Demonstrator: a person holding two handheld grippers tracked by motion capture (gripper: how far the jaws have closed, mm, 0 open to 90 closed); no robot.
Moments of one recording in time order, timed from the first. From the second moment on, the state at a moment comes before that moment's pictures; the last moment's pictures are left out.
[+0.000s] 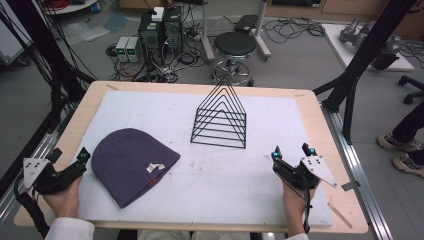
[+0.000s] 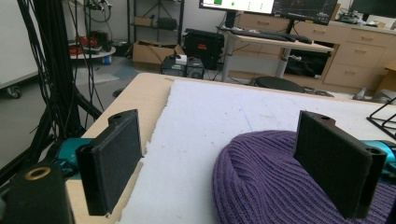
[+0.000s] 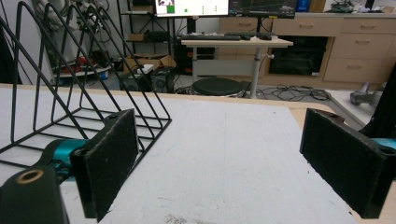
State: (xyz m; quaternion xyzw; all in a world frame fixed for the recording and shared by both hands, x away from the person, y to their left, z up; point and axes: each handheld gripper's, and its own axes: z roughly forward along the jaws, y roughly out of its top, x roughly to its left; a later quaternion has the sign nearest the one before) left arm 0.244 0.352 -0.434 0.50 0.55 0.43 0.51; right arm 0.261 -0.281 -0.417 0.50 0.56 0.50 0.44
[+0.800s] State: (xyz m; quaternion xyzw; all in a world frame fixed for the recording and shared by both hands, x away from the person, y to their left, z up) left arm 0.244 0.353 -0.430 0.50 0.56 0.42 0.51; right arm 0.263 -0.280 -0.417 0.50 0.56 0.50 0.44
